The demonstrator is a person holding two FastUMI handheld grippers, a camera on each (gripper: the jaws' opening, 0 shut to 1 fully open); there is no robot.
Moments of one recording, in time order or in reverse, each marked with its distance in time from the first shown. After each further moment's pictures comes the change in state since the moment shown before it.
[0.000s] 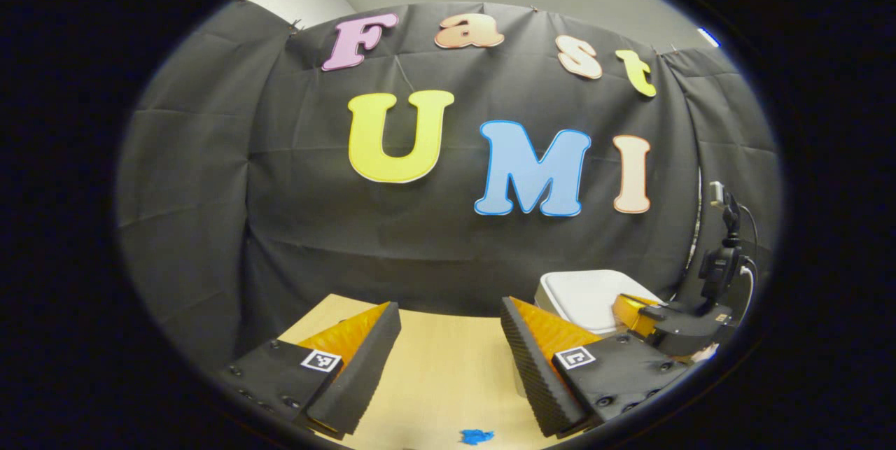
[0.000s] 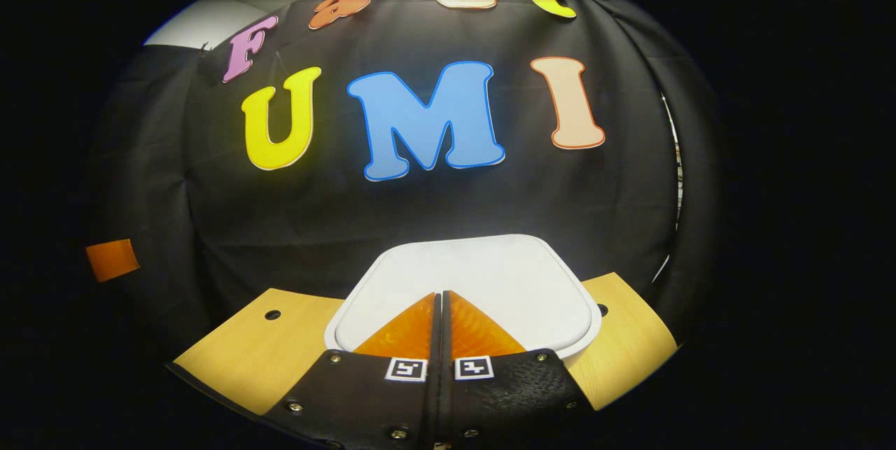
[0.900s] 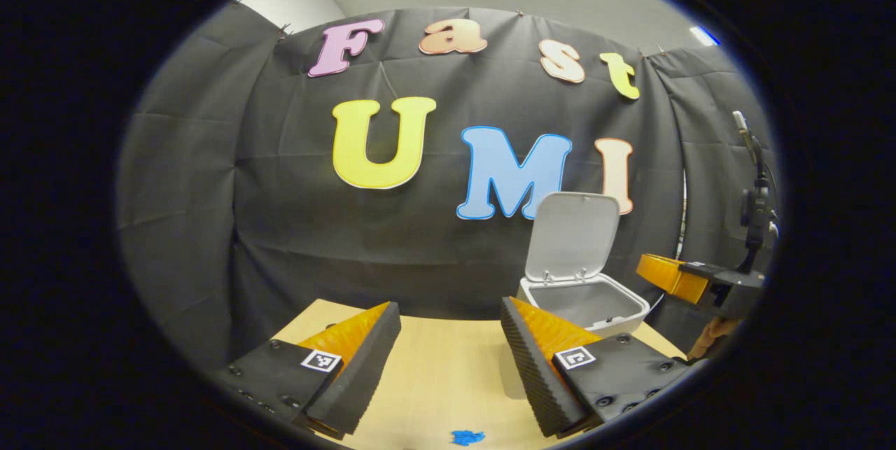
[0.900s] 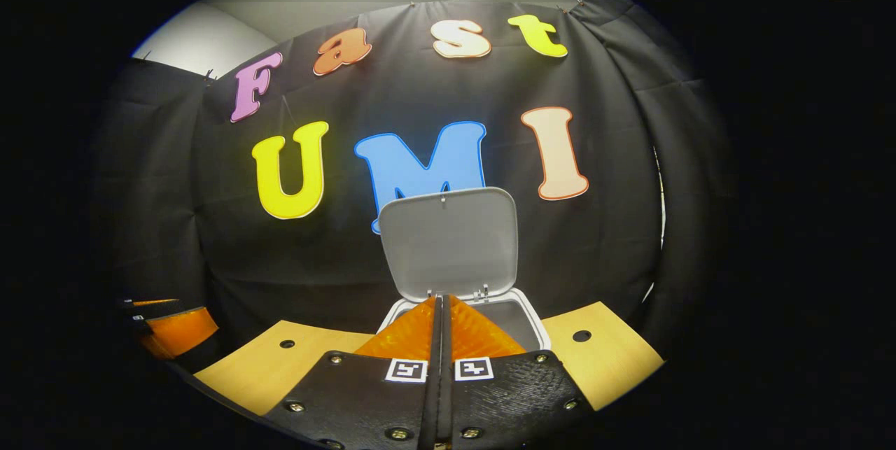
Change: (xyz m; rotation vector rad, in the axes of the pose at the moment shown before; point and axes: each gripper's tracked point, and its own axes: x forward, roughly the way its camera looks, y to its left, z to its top) left arm -0.012 -0.028 0.003 0.010 -0.022 -0.060; right arm -0.070 0.002 0.074 0.021 -0.143 -0.013
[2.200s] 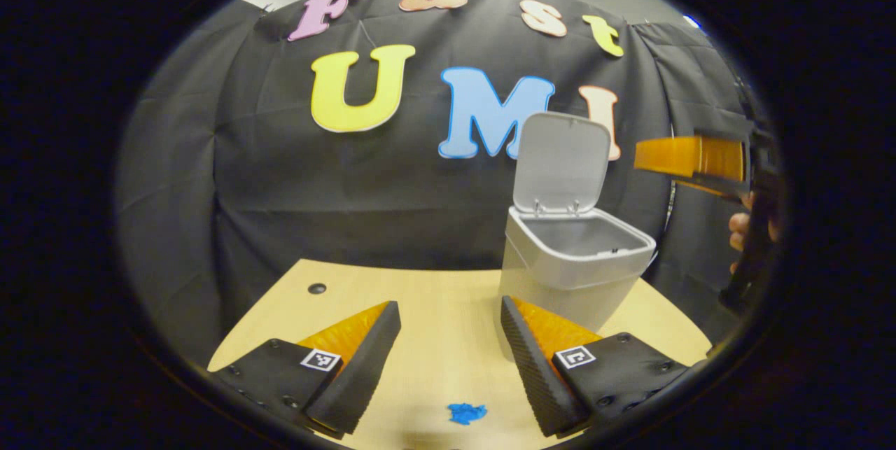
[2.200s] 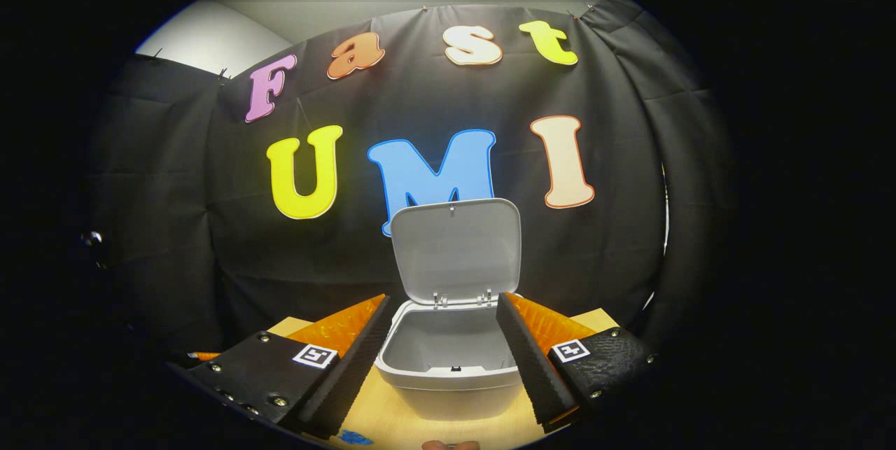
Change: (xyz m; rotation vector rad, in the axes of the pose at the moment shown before) left arm 0.007 -0.012 -0.144 0.024 0.222 -0.057; right arm -0.018 -0.002 0.010 -0.038 -0.004 0.039
